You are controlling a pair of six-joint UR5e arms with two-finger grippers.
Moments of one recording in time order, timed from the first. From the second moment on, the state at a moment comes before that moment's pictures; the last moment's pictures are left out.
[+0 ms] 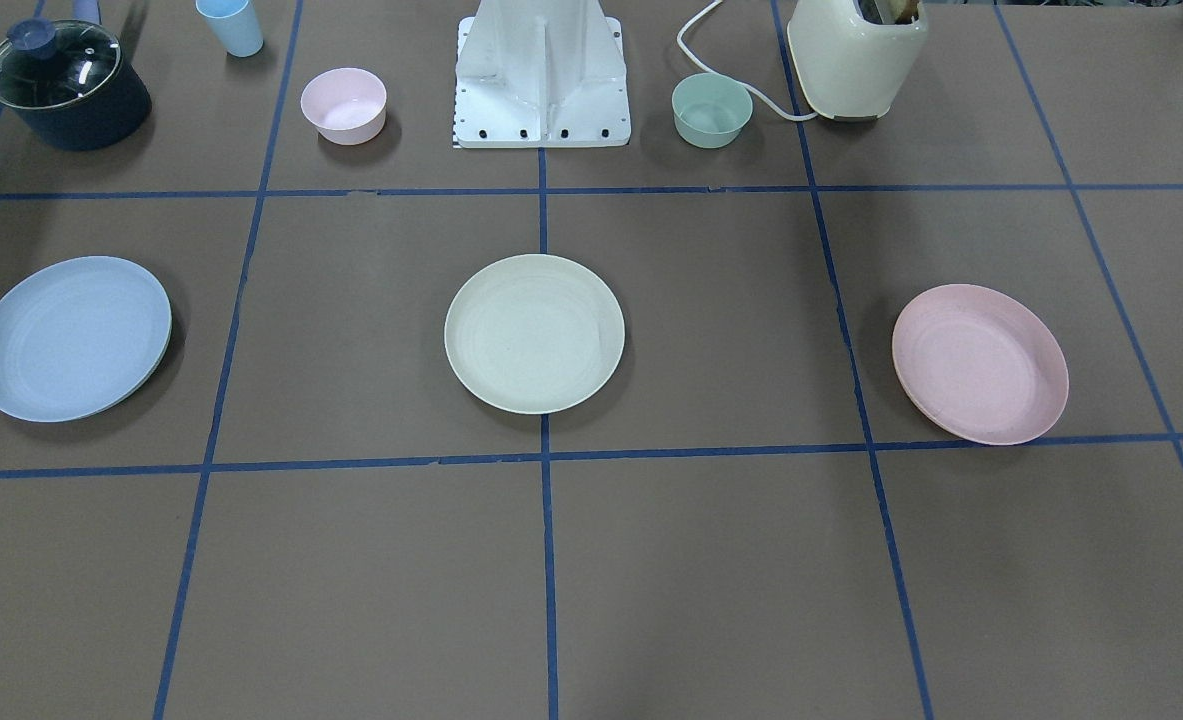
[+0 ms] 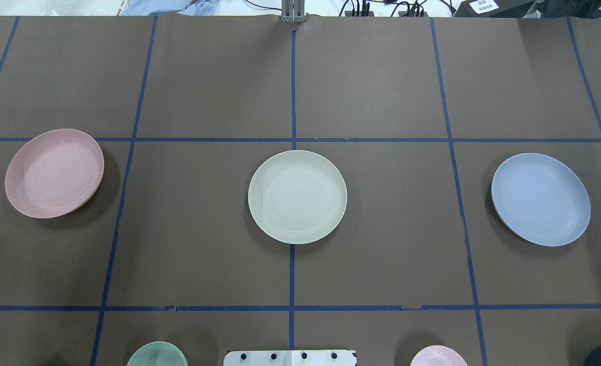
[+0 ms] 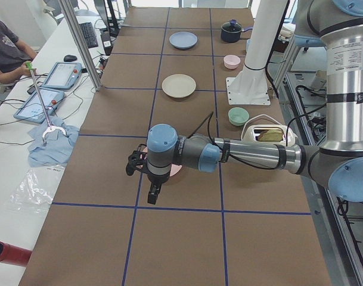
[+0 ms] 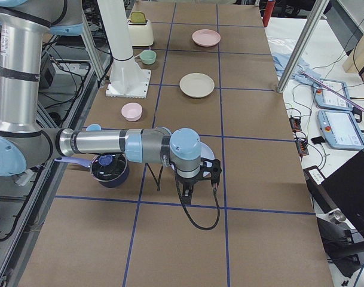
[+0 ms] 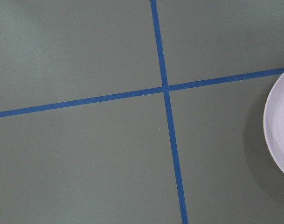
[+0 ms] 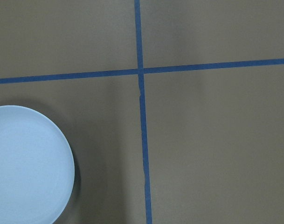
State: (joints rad) left arm -1.54 -1.48 -1.77 -1.71 -2.28 0.01; right arm 1.66 -1.74 1.83 -1.64 2.37 0.03
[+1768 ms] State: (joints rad) left arm -1.06 -1.51 -1.50 -2.42 -2.24 -0.91; right arm 1.57 -1.71 1.84 -1.64 2.44 0.04
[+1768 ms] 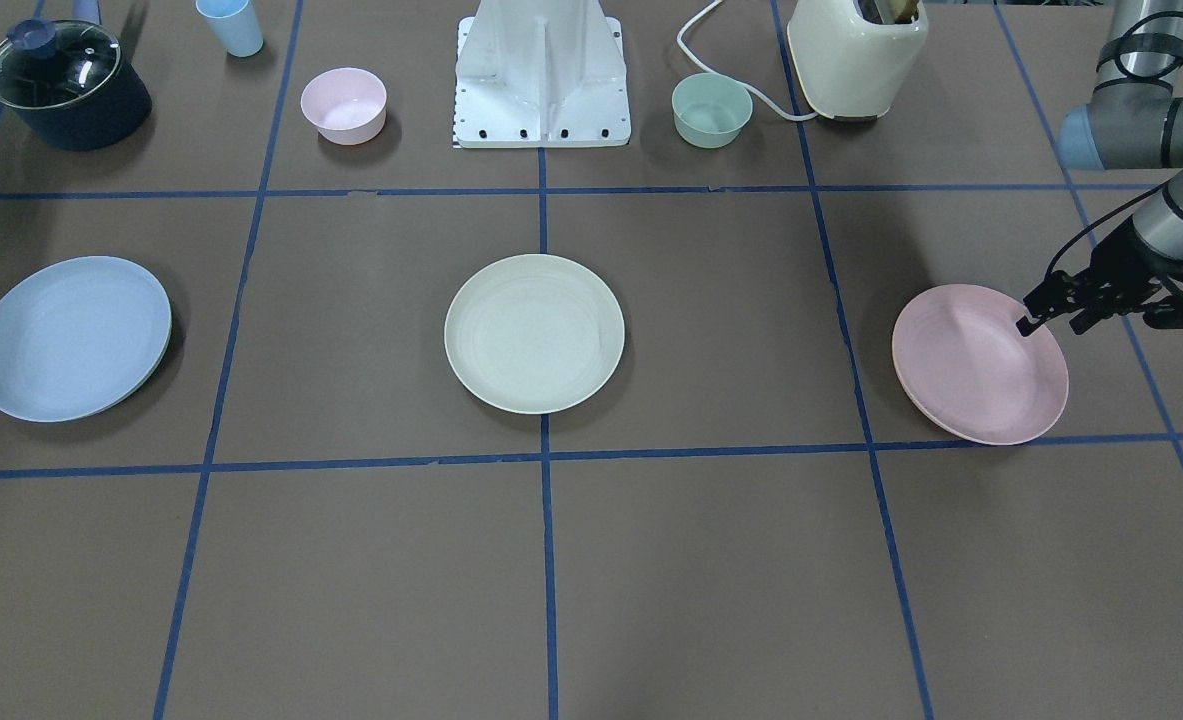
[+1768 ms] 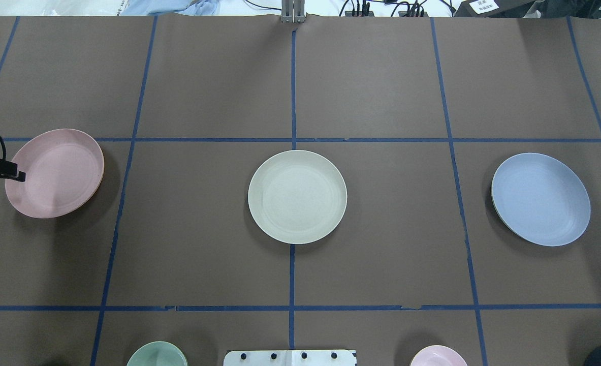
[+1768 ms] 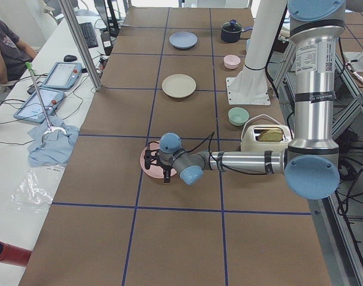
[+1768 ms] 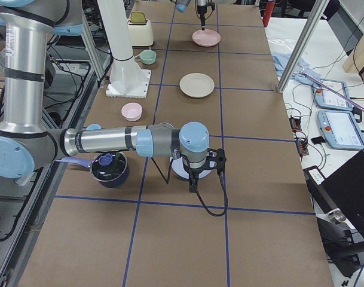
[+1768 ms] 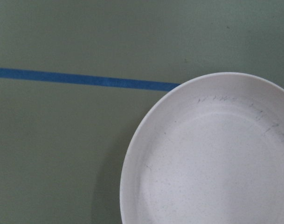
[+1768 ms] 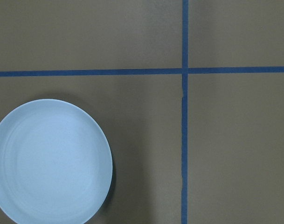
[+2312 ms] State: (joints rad) left arm -1.02 -1.52 -1.47 -2.41 -2.20 -0.91; right arm 1.49 -1.71 1.83 -1.64 2.44 0.04
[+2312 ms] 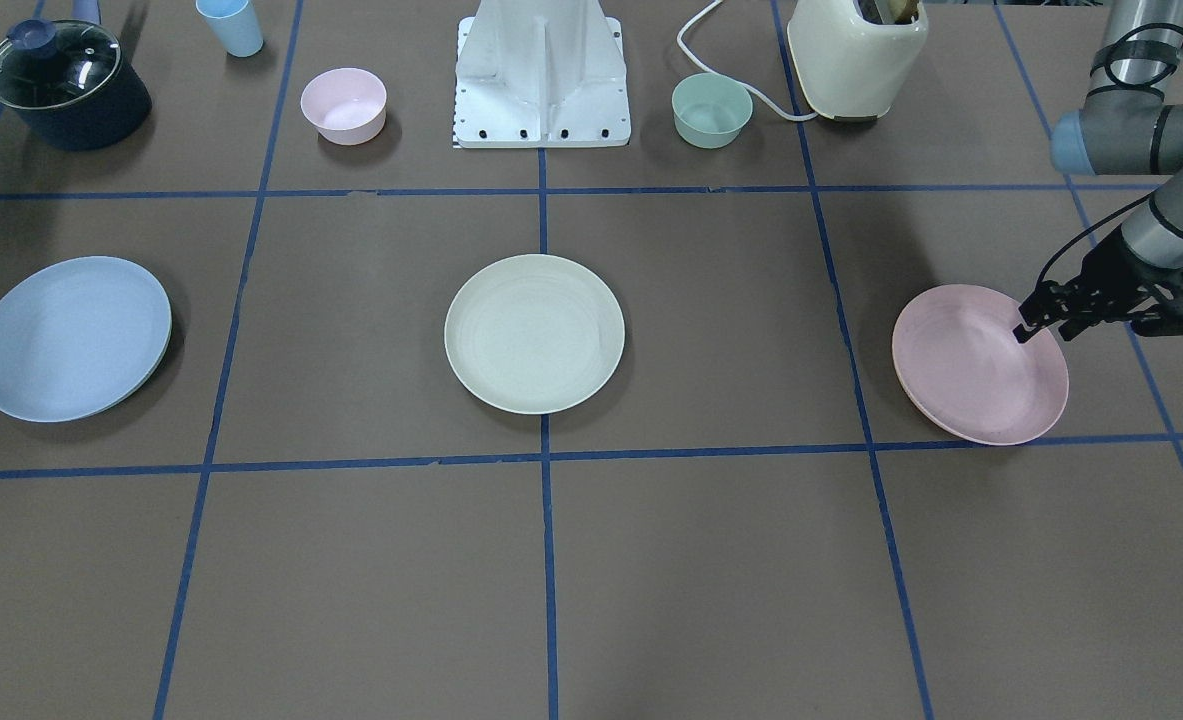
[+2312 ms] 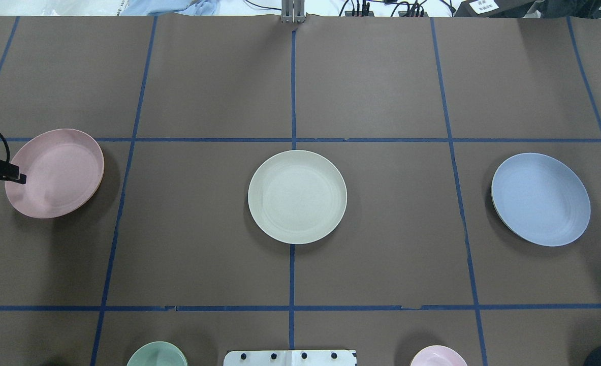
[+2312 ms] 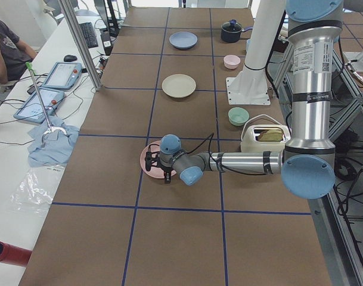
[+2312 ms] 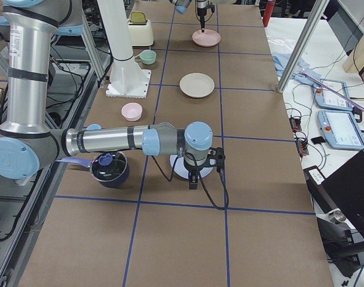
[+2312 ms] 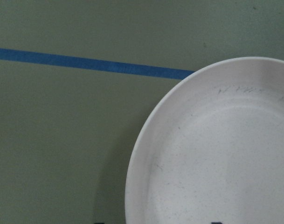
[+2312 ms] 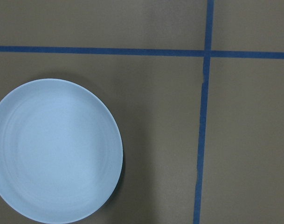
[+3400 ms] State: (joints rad) left arm -1.01 -1.51 -1.49 -2.41 -2.20 -0.84; right arm 1.44 -1.71 1.77 -1.53 2.43 0.05
